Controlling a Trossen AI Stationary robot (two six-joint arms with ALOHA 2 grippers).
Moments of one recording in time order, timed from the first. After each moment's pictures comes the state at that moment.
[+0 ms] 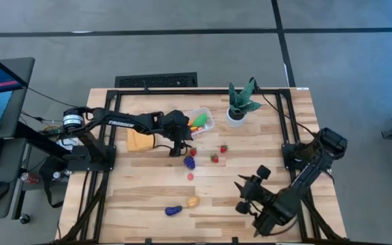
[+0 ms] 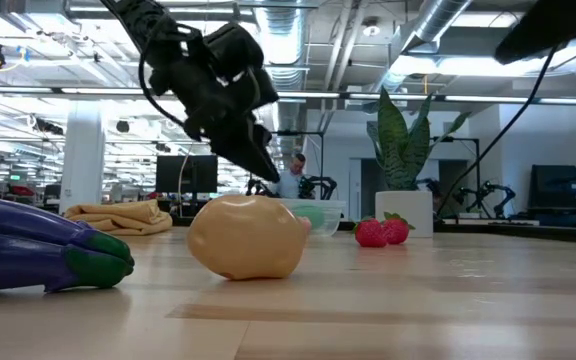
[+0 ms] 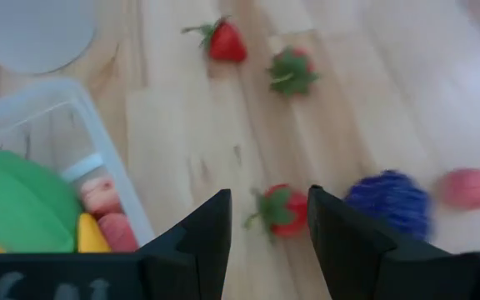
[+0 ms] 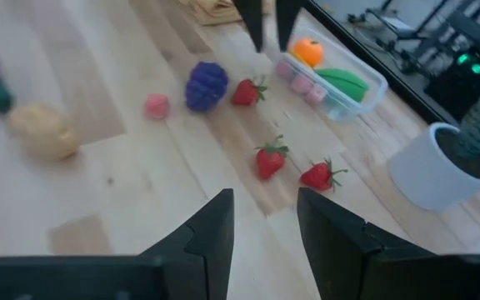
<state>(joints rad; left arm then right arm) 0.23 1.65 0.93 -0.08 0.27 0.36 0.88 1.77 1.27 -1.17 0.99 1.31</state>
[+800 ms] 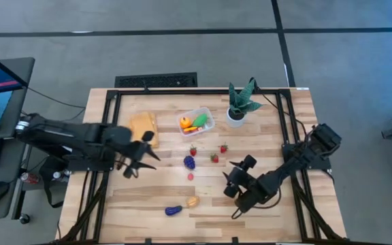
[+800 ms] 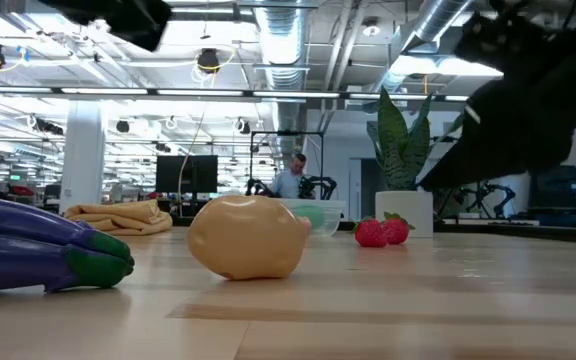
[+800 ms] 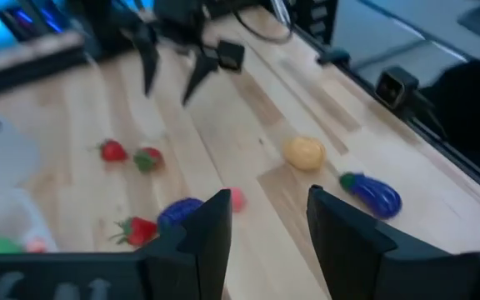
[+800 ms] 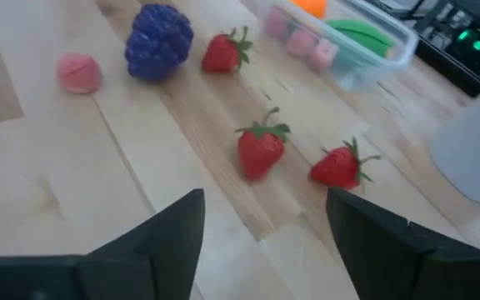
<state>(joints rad) -0.15 0.84 0.70 -0.37 0.19 0.23 0.65 1.77 0.87 -0.45 0.98 0.95</state>
